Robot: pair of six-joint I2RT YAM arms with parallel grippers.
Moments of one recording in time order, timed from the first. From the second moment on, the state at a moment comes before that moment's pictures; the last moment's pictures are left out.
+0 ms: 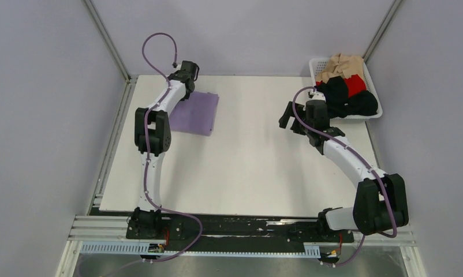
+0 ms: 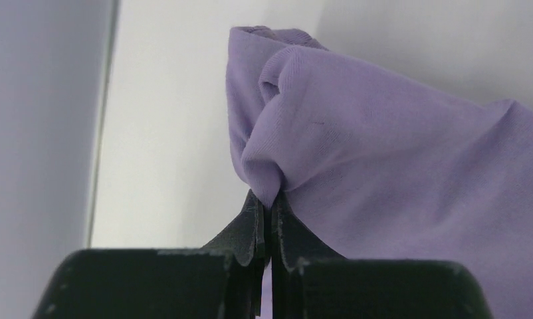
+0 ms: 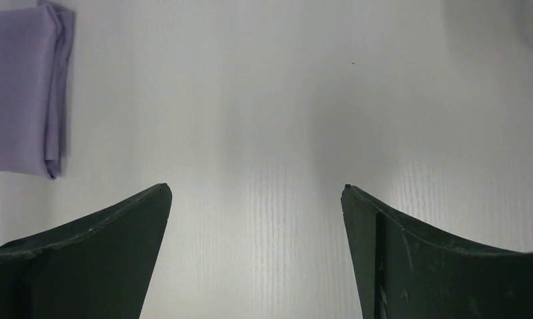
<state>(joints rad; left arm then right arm) -0.22 2.35 2.07 -0.73 -0.63 -0.19 0.24 1.36 0.91 -0.14 0.02 0.46</state>
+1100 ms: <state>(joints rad) 0.05 2.59 2.39 -0.59 -0.71 0.02 0.24 1.35 0.90 -0.14 0.19 0.44</state>
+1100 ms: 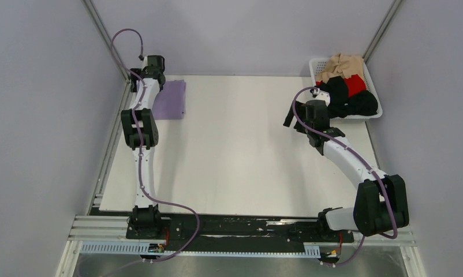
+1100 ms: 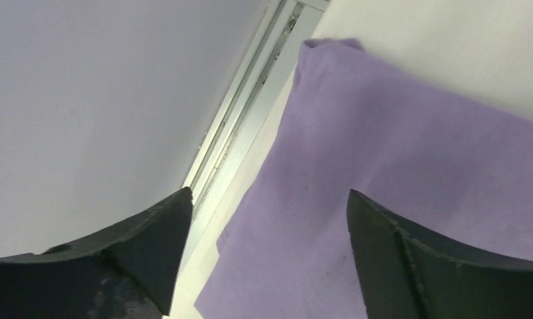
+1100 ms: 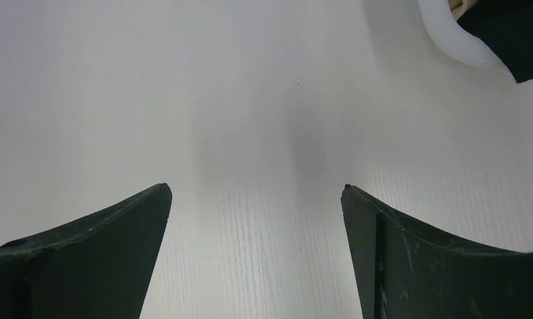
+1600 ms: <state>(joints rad) 0.02 2.25 2.13 -0.61 -0.50 -0.19 0.22 1.24 0.79 -0.14 0.16 0.53</state>
